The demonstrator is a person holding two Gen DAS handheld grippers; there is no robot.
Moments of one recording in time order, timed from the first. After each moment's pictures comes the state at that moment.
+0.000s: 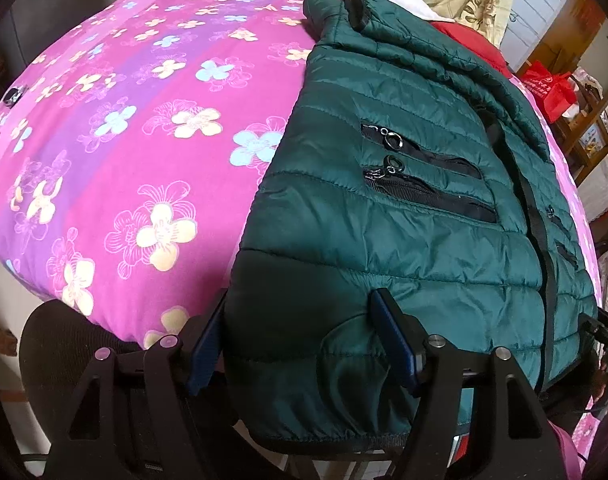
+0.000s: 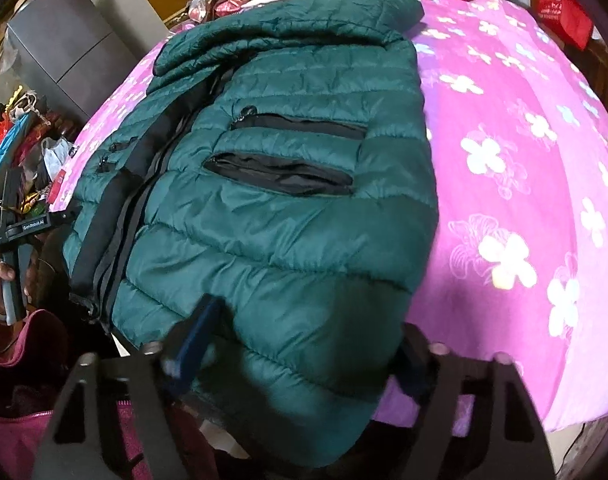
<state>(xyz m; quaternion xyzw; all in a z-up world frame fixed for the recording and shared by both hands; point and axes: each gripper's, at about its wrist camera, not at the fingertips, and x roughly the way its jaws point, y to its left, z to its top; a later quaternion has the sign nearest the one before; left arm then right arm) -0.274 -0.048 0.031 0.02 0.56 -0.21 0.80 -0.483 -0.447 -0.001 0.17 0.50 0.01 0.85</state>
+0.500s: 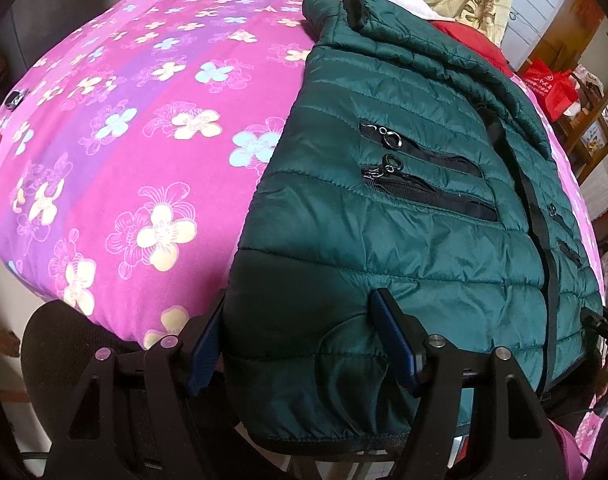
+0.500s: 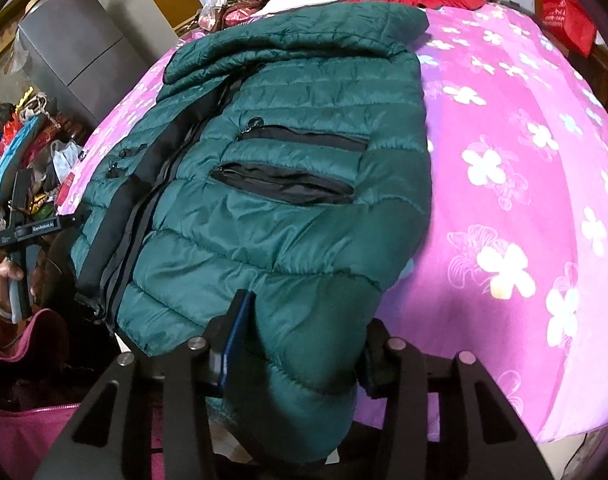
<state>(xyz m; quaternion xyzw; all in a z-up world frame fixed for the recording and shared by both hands) -0.274 -0.051 0.031 0.02 0.55 -0.21 0.81 -0.485 -0.448 0.004 0.17 0.48 0.02 0.86</state>
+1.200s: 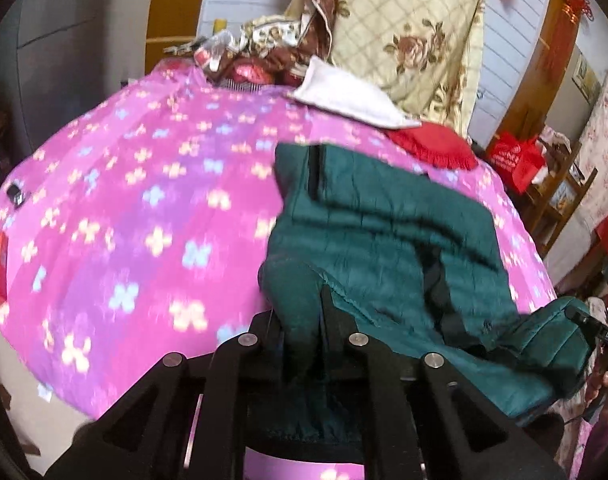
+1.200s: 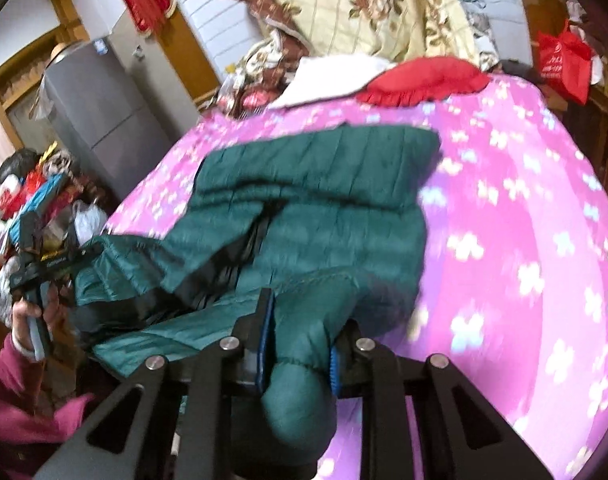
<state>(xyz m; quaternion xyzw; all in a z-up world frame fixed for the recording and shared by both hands) -0.221 -0.069 0.151 -0.03 0.41 -0.24 0.88 -0.443 -0.486 0.109 0.18 0.35 0.02 0.92</state>
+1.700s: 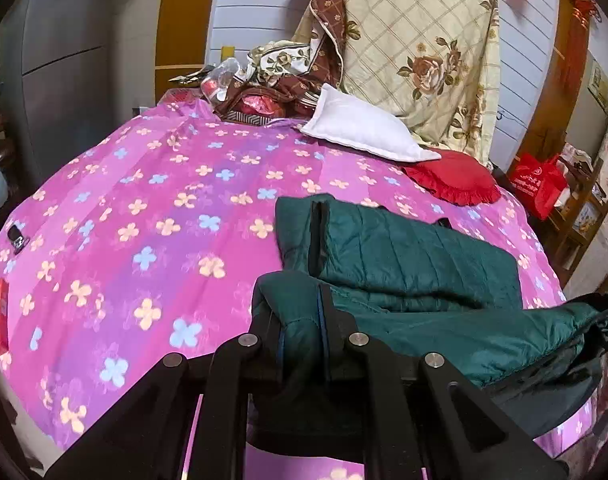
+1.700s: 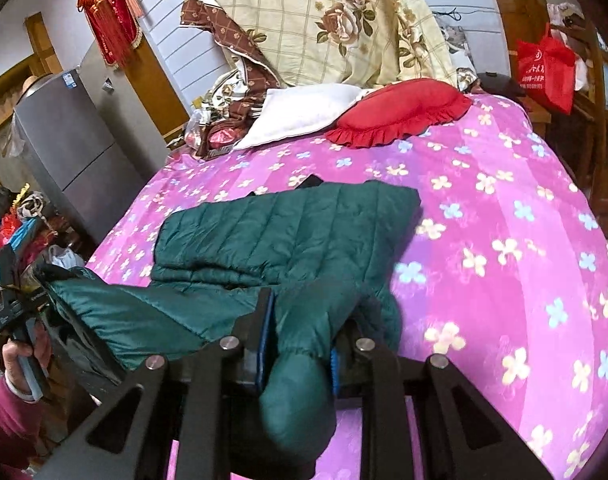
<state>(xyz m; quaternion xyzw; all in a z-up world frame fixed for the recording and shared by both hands) -0.161 -0.118 0.168 -0.02 0.37 -0.20 0.90 -0.366 -0.531 0.132 0.20 0.33 -0.04 0.92</state>
